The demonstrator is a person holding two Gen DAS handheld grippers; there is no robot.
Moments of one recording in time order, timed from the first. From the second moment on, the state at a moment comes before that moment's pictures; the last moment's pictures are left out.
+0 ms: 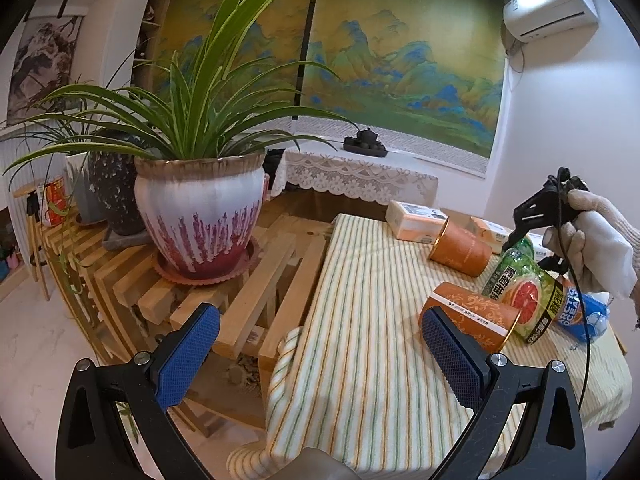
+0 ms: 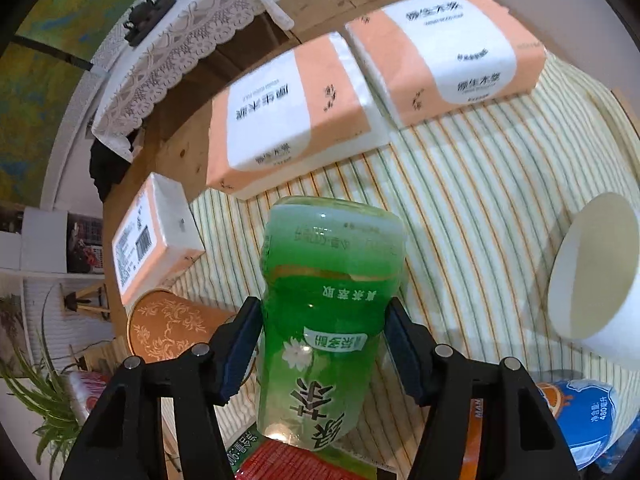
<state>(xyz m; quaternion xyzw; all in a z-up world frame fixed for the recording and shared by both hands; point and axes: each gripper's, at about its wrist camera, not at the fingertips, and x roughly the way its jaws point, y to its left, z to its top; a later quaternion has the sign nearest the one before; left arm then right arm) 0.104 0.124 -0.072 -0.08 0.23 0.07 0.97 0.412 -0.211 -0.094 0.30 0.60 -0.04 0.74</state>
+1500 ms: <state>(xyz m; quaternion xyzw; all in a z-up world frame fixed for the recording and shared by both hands) 0.040 0.031 -0.029 -0.02 0.23 -0.01 0.97 0.183 -0.202 -0.066 0.24 0.51 0.10 0.82</state>
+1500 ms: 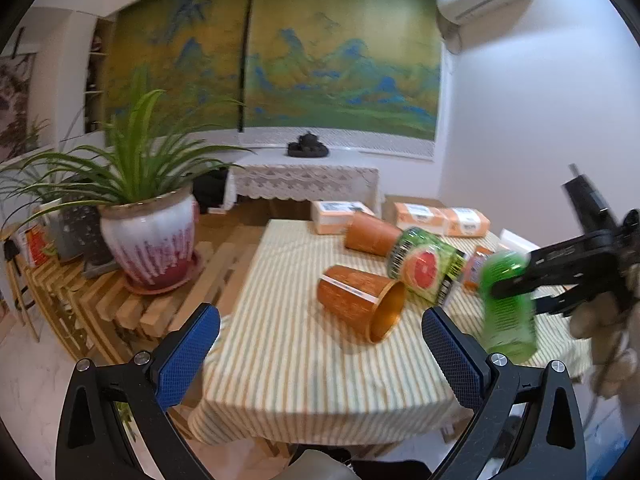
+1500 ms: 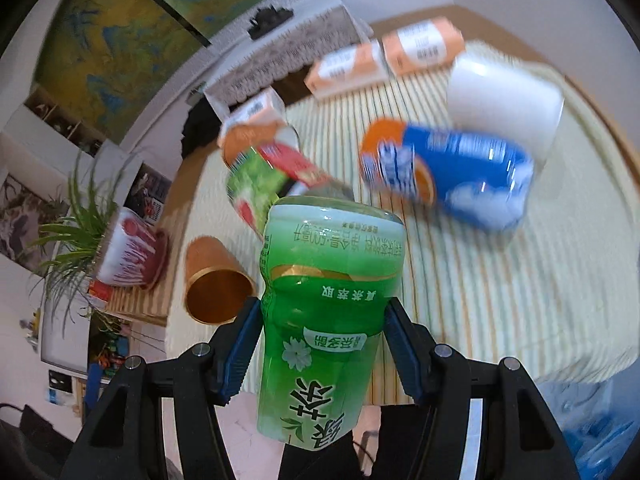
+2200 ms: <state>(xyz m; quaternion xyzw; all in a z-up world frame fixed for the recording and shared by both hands) 0.114 -0.038 -0.028 0.03 0.35 -0.15 0.92 0.156 -0.225 -0.065 0.22 0.47 0.10 0.85</state>
